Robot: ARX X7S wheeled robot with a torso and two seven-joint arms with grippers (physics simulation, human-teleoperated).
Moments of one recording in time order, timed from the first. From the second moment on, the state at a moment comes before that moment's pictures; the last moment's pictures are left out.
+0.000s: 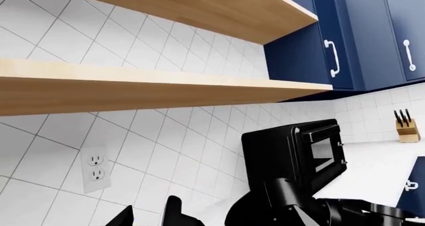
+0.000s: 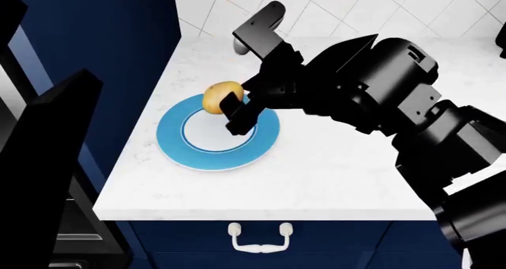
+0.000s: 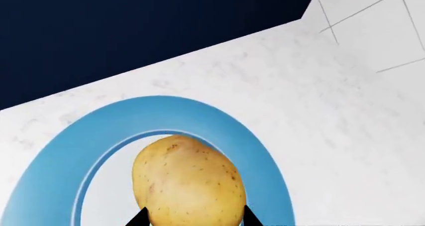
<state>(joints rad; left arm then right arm) -0.74 -0.88 -0.60 0.87 -2.04 -0.93 -0.33 1.55 0.25 -1.04 0.38 0.95 0.98 -0.20</state>
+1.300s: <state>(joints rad) -0.72 -0.87 -0.62 0.87 -2.03 -0.93 -0.32 1.53 0.18 -1.11 0.47 0.90 0.96 -0.22</state>
